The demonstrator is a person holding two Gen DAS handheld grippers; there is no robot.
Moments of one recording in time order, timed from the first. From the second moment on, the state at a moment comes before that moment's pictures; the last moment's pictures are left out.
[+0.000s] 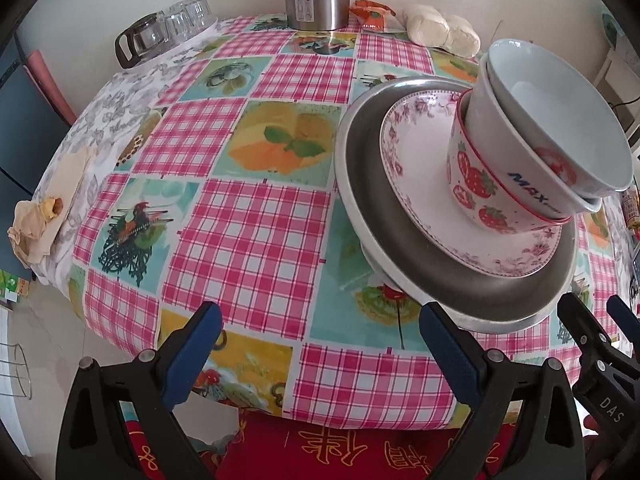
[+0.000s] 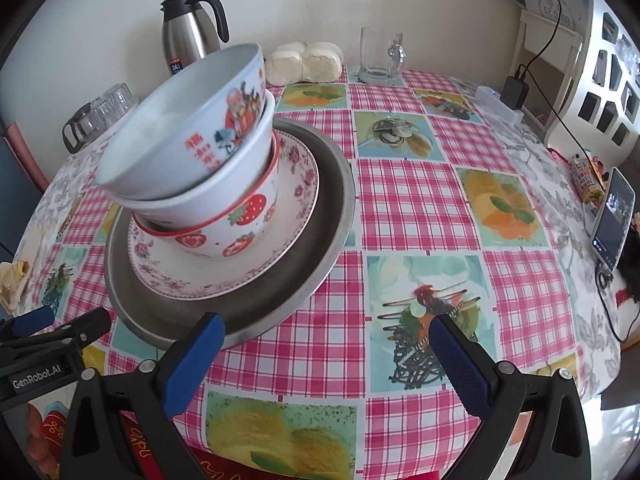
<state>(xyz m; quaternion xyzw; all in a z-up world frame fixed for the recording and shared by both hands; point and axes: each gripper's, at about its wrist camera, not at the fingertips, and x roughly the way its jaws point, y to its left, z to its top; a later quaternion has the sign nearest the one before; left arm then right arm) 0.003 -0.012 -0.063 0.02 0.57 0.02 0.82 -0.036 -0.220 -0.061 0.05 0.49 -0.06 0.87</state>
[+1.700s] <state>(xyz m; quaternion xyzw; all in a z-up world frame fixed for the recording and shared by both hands) -0.005 -0.005 -0.071 0.01 0.59 0.03 0.81 -0.050 -0.223 -0.072 0.06 0.50 -0.06 0.86</state>
